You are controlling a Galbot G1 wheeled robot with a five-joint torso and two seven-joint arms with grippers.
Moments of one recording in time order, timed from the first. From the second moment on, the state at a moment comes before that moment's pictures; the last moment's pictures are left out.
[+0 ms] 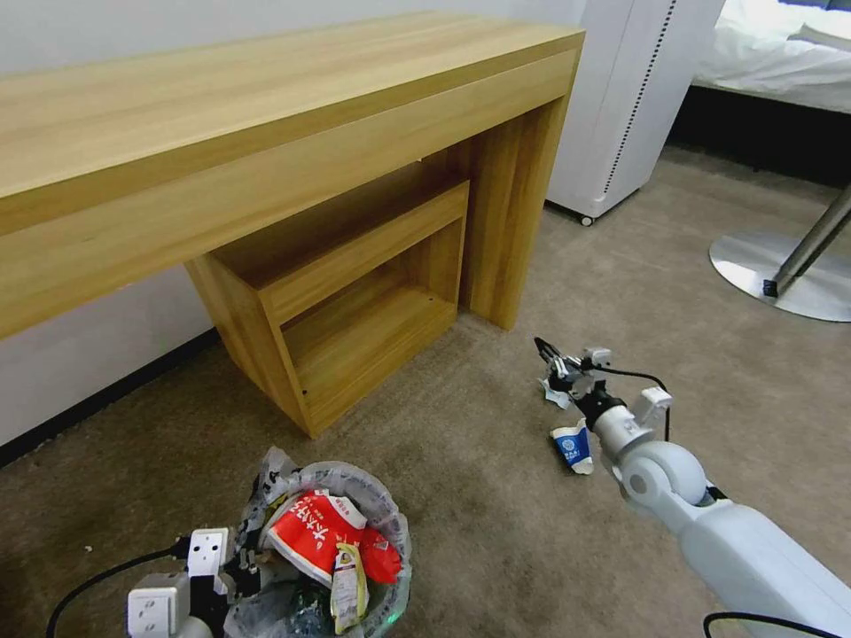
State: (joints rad) left arm 2.02 -0.93 -0.53 -2.46 -0.67 0.44 -0.58; right arm -1.01 0.83 0.12 1.66 0.89 0.07 0.06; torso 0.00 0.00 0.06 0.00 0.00
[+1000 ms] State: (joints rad) left arm 2.02 -0.91 -0.51 -2.44 -0.66 0.43 -0.57; right arm -1.04 0.92 0.14 1.33 0.72 -0.07 0.21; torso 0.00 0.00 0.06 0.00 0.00
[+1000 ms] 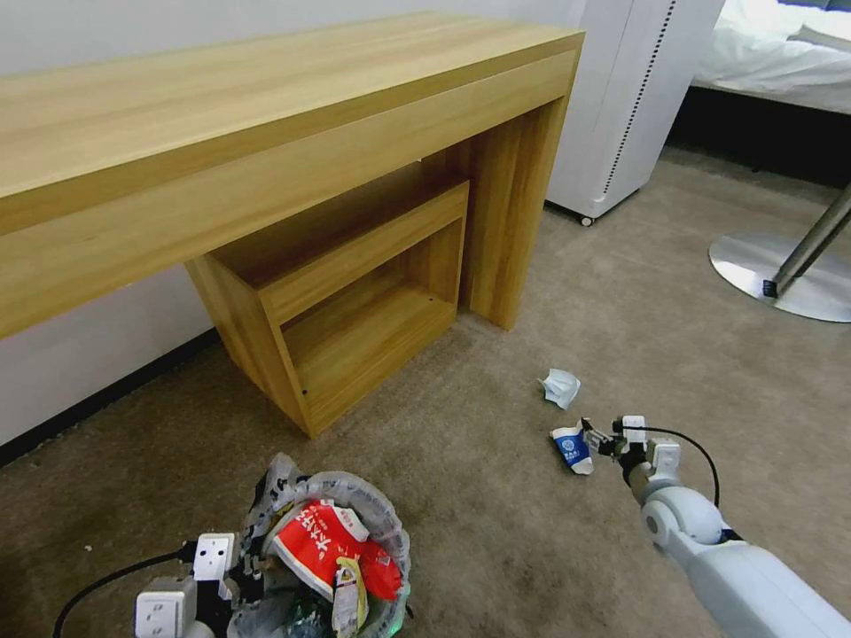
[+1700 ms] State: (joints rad) left arm 2.03 -0.90 -0.53 -2.46 -0.66 0.43 -0.57; right arm -0.92 1.04 0.04 1.00 0.67 0.00 0.22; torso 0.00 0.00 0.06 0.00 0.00
